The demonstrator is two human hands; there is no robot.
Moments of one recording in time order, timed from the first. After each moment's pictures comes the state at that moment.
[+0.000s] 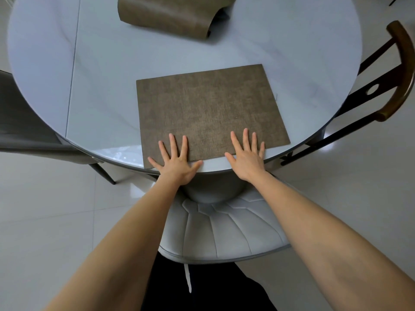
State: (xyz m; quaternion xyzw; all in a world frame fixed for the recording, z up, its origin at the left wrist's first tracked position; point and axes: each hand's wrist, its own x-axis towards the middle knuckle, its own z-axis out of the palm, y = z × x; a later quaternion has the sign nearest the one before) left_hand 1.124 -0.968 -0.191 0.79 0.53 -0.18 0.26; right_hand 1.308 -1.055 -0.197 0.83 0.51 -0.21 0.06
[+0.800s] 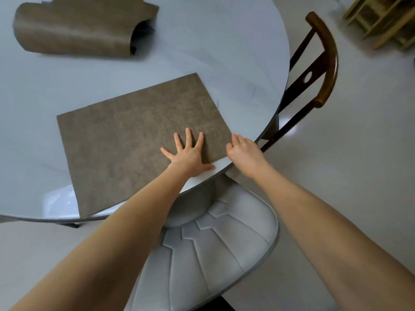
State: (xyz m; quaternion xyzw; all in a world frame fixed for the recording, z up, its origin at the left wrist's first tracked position) left_hand 1.298 -0.979 -0.185 0.87 0.36 -0.23 0.23; right_hand 1.423 -1.094 -0.188 0.77 0.61 0.02 0.21
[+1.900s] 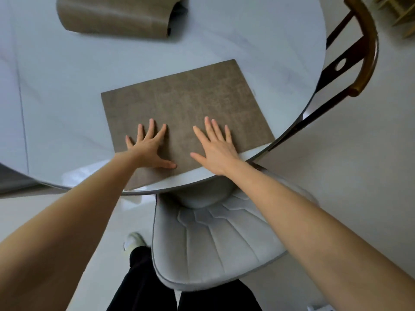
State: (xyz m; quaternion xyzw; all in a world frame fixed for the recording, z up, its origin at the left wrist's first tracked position) left_hand 1.155 -0.869 -0.182 0.87 0.35 -0.27 0.20; right_hand 1.307 -1.026 -0.181 0.80 0.56 -0.21 0.02
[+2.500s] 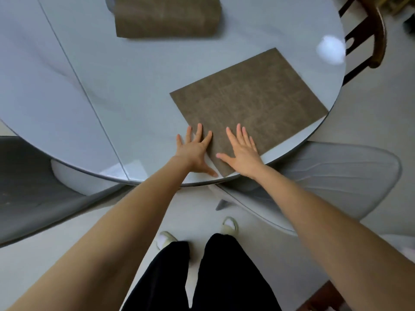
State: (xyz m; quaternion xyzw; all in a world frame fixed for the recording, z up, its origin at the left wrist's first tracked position) left_hand 1.022 -0.787 -0.181 0.93 0.17 -0.27 0.18; right_hand 1.121 -0.934 -0.187 0.88 0.37 -0.29 -0.03
